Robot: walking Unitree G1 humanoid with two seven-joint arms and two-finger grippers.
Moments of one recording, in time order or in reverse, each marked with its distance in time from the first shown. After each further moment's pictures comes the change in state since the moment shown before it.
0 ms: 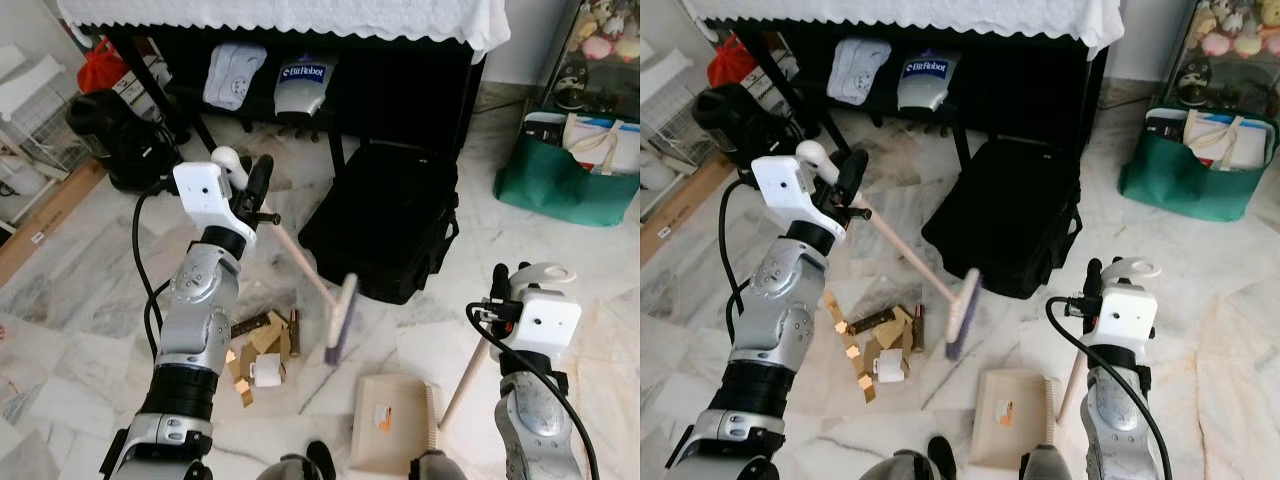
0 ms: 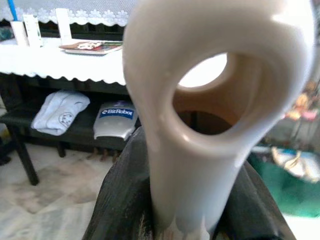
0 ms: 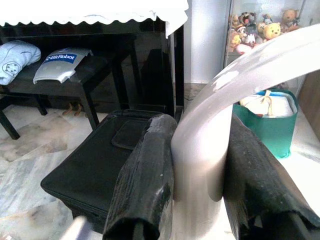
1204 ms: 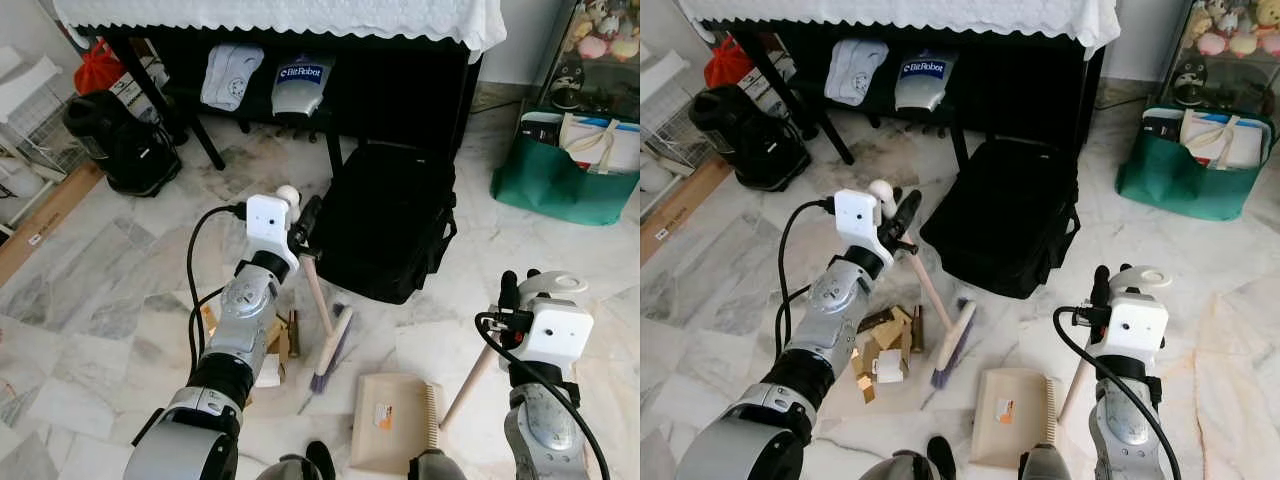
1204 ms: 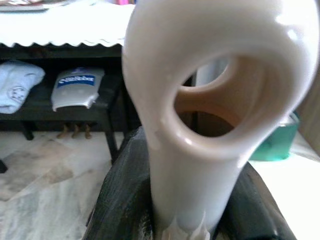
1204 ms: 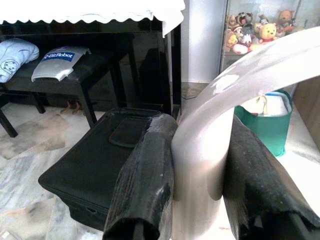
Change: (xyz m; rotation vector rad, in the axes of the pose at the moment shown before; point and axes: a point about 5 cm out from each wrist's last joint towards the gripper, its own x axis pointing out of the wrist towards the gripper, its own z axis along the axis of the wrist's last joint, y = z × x) left arm 0.001 -0.037 -0.057 0.016 0.122 -0.160; right arm -0.010 -0.008 0.001 -0.016 0.004 0.002
